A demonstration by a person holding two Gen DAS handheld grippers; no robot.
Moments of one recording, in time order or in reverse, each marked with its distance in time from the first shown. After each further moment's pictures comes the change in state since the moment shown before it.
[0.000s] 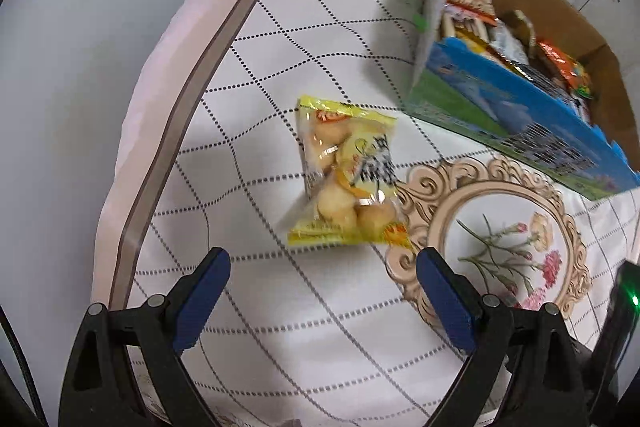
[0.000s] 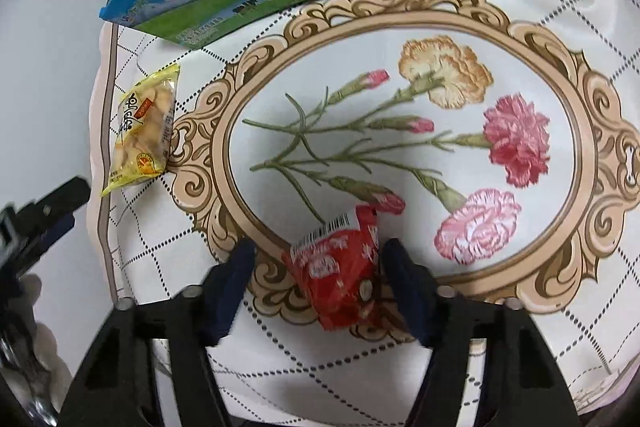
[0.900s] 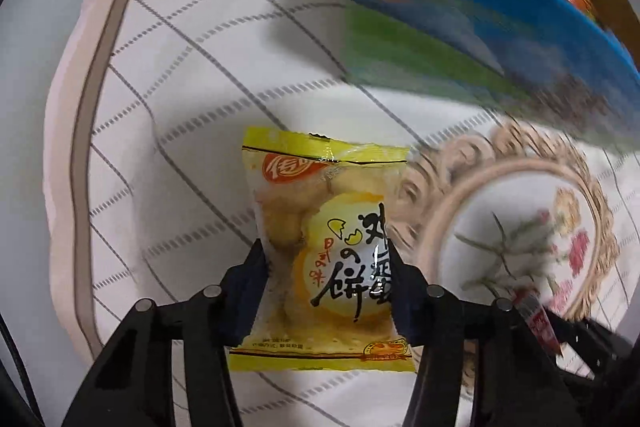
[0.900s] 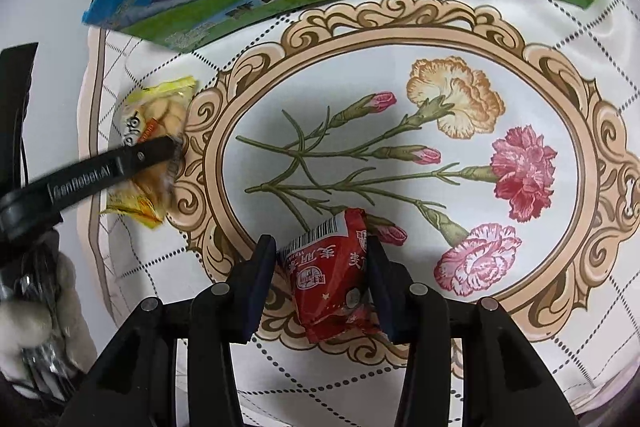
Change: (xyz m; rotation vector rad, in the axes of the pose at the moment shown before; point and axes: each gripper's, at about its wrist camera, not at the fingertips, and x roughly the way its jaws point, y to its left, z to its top) left arm 0.074 -0.051 0.022 0.215 0.136 -0.034; right arm 0.012 0.014 0.031 -0.040 0.035 -0.051
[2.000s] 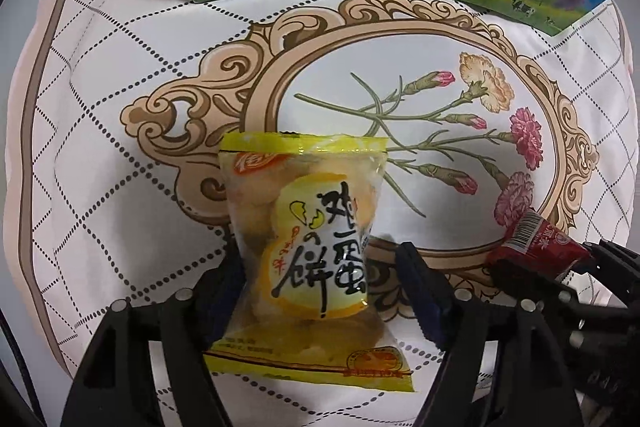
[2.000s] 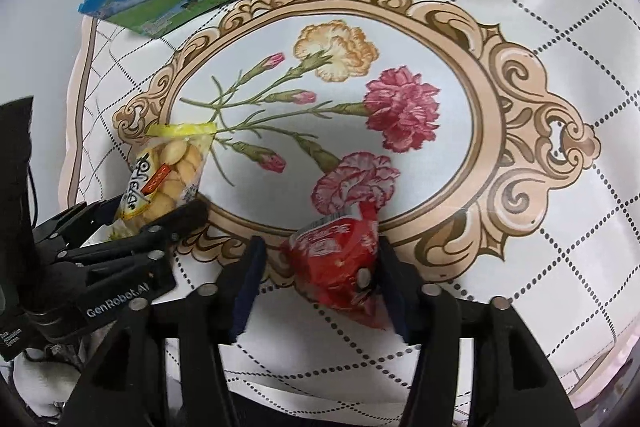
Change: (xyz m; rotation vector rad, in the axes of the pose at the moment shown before) left arm 0.027 -0.080 -0.086 0.126 0.030 -0.058; right arm -0.019 -0.053 -0.040 -0.021 -0.001 -0.041
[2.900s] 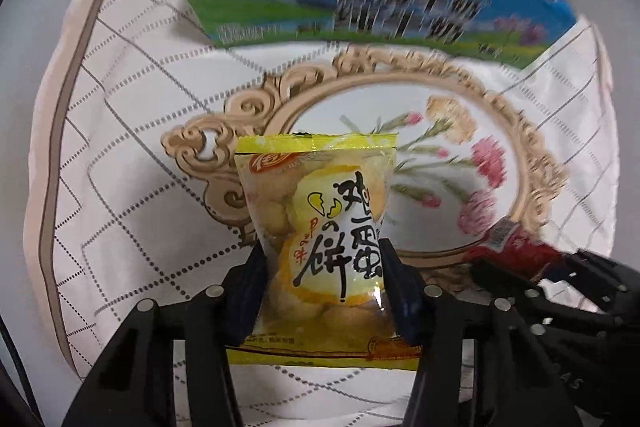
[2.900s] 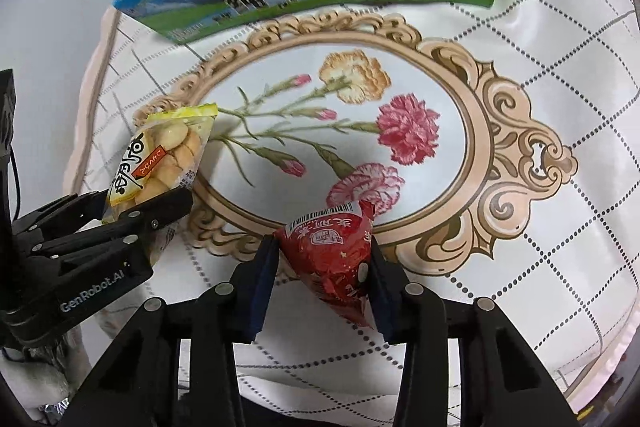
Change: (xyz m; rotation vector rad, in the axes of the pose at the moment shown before) left arm -0.079 -0.003 -0.008 -0.024 -0.136 -0.033; right arm -0.036 0.019 -0.012 -0.042 -0.116 0.003
